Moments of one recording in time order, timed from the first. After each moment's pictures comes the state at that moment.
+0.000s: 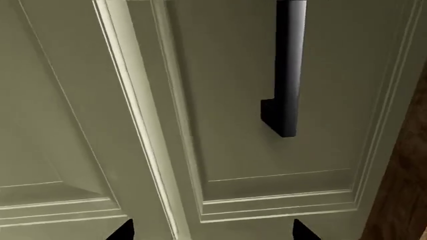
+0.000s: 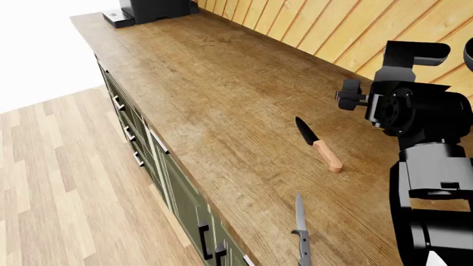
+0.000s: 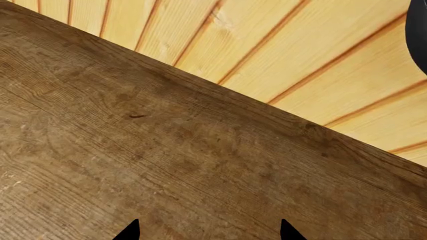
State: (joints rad) left arm 0.03 -0.17 0.48 -0.67 -1.09 -0.43 0.96; right arm 1.36 0.25 -0.16 0.86 0.32 0.93 0.43
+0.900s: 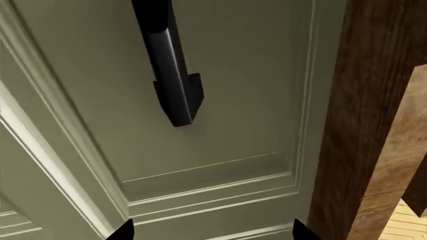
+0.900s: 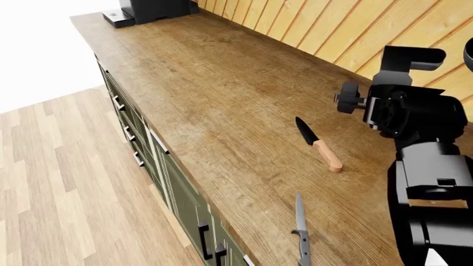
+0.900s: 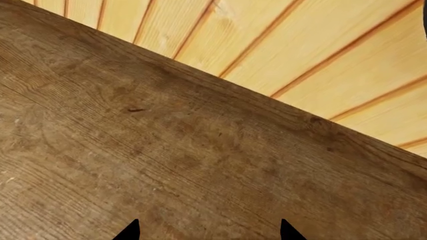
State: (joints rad) left arm 0.12 -0.22 0.52 -0.28 -1.16 -0.52 0.78; right arm 1.38 0.24 -0.17 0.96 0.32 0.86 0.42
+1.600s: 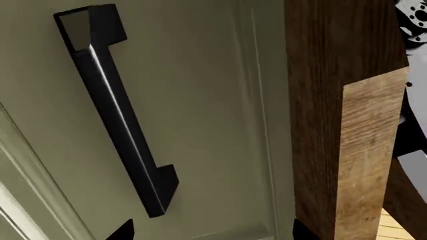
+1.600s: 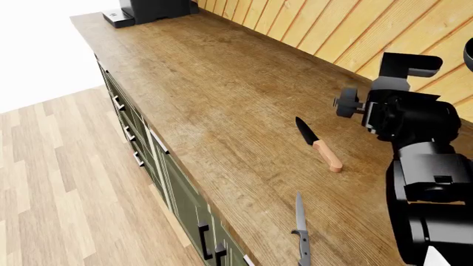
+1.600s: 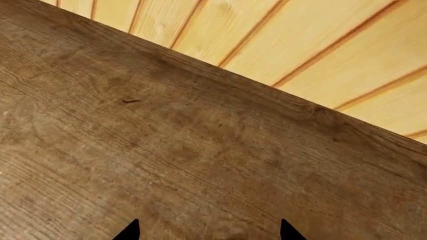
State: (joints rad) left arm 0.12 -0.23 0.43 -0.17 -1.25 -0.49 0.67; right arm 1.40 0.24 -0.17 1.08 0.31 0.78 0.39
